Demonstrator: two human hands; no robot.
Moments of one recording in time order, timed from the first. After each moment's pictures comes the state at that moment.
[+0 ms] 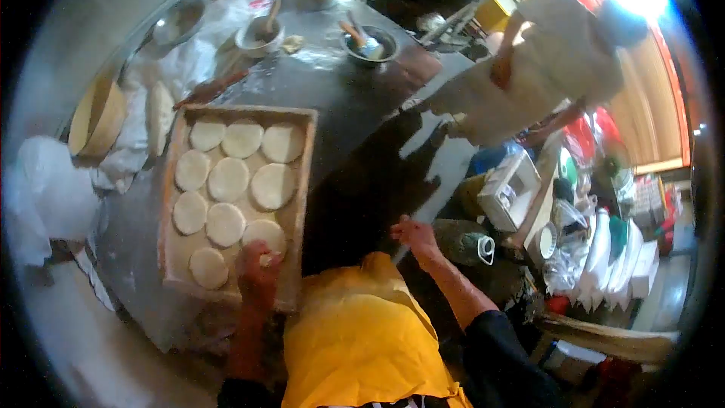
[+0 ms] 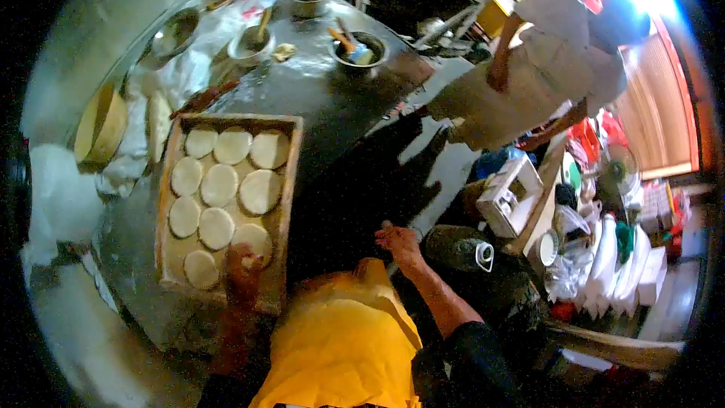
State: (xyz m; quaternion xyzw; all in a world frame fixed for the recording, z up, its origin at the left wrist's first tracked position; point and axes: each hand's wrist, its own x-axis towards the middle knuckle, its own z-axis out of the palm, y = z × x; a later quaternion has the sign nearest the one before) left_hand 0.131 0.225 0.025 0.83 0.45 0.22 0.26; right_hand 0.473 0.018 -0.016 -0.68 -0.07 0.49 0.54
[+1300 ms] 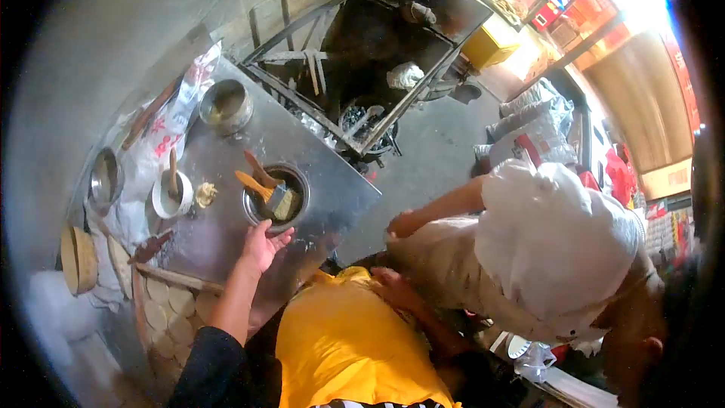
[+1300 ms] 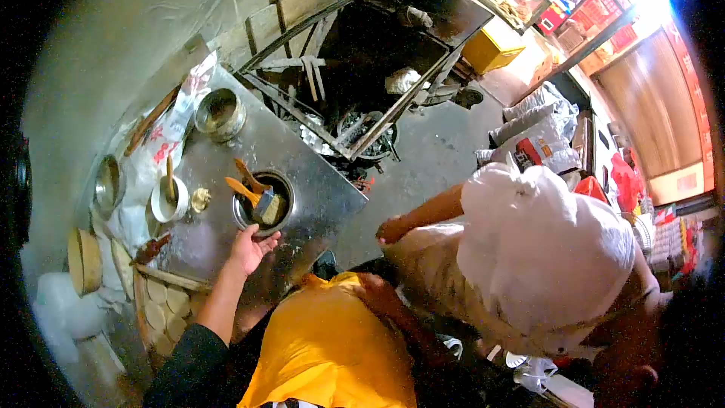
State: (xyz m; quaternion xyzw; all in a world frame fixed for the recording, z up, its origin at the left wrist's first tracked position) left_hand 0.629 0.472 -0.023 0.22 0.43 0.19 0.86; right_hand 0.833 0.138 -0.038 -0.76 -0.42 0.40 0.30
